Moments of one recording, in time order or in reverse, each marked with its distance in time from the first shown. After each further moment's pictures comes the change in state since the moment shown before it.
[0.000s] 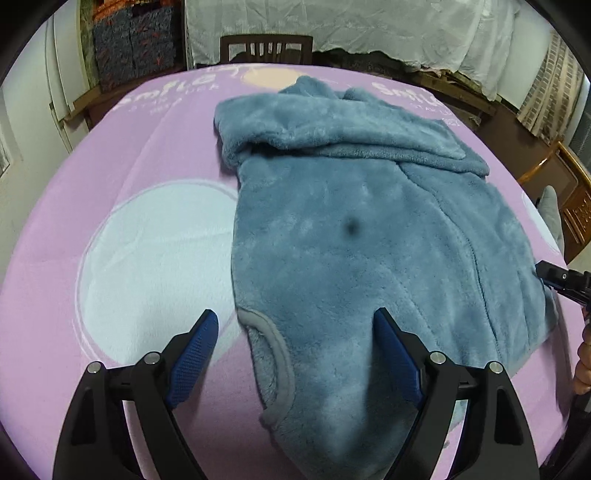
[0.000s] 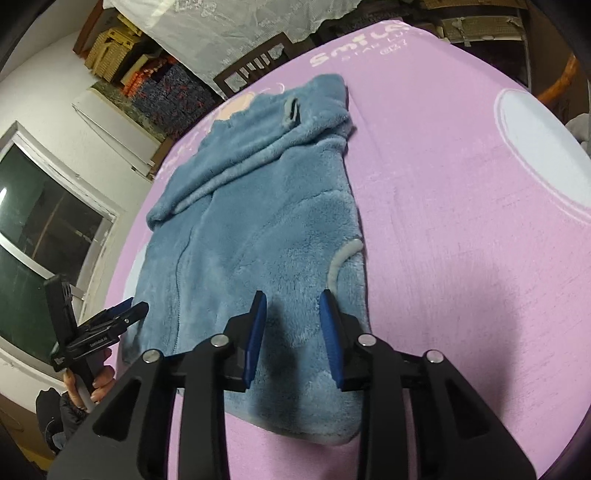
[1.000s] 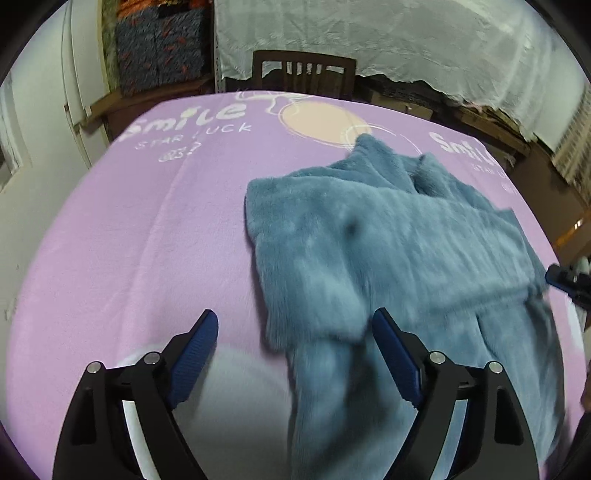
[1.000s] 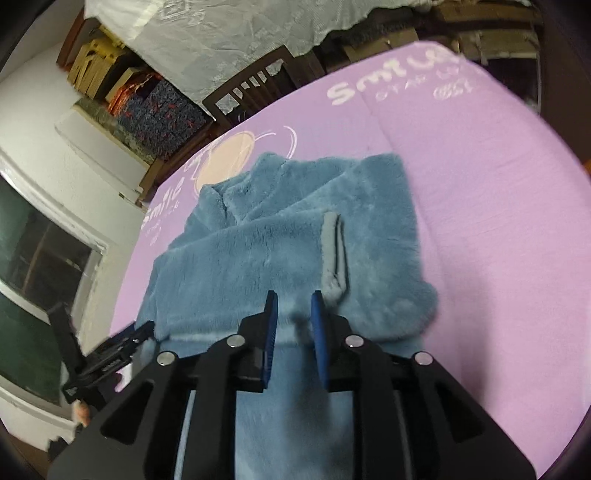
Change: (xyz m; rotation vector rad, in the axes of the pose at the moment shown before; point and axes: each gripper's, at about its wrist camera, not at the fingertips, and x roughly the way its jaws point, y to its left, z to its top) left arm 0.041 0.040 0.116 -0.076 -0.063 0.077; right arm 0.075 0.036 0.151 -0.002 -0.033 -0.051
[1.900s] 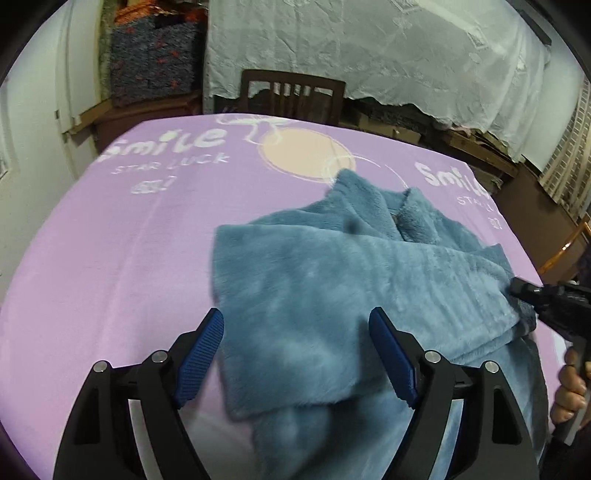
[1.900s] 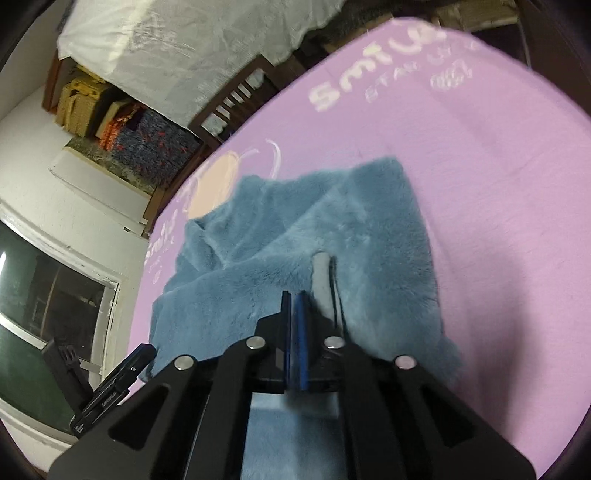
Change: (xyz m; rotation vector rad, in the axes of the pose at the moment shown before) left arm 0.018 -0.007 0.032 -0.039 -0.089 -0.063; right arm 0.040 -0.022 0.030 0.122 -0.065 0.097
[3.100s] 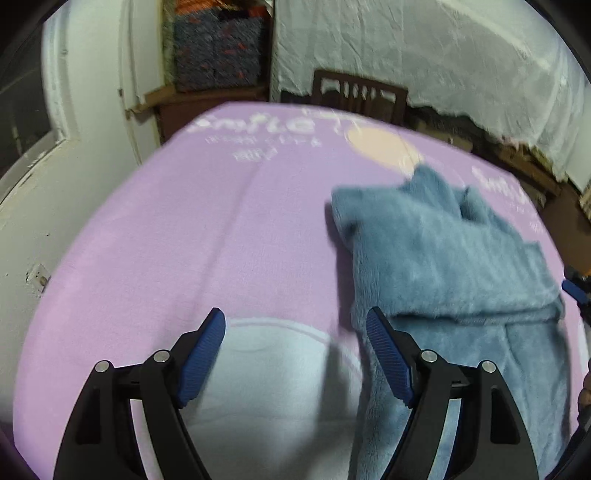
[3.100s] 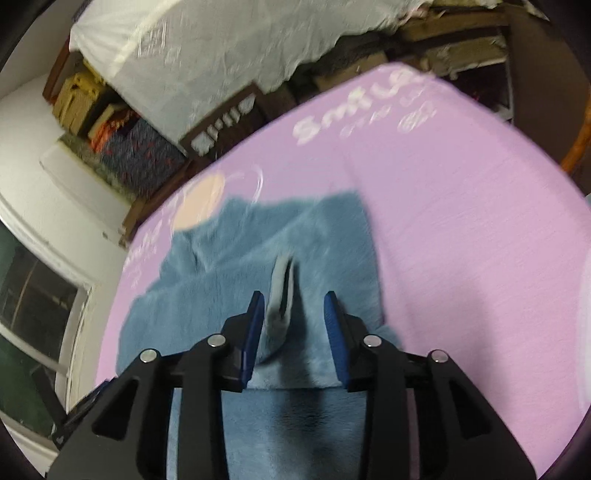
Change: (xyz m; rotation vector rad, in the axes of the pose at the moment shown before) left arm -0.047 0.052 -0.036 -0.110 -0.011 0.183; right arm -0.039 -0.002 -0.010 -0.024 -0.130 -0.103
